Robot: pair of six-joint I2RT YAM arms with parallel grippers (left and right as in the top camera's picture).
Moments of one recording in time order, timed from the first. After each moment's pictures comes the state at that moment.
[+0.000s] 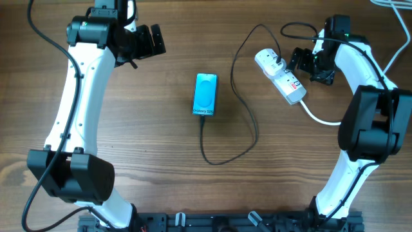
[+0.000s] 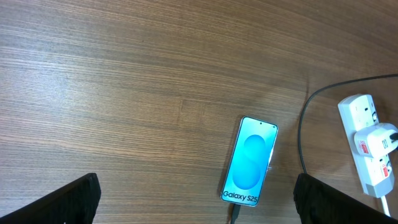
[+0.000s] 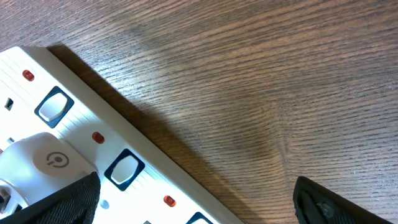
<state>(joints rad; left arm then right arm) -0.11 1.81 1.84 -1.13 0.10 -0.34 -0.11 2.14 1.61 -0.81 -0.18 0.22</state>
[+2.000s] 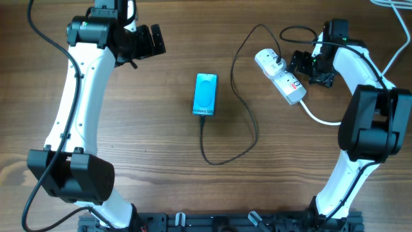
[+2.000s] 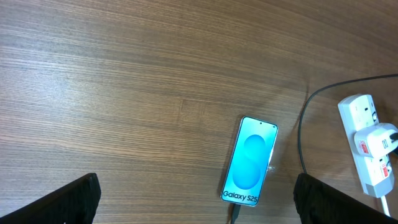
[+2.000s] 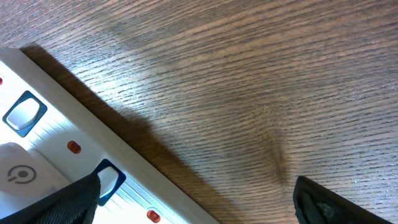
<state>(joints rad) -0.11 1.81 1.84 -1.13 0.10 -0.34 -0.11 2.14 1.56 -0.75 -0.16 0.23</state>
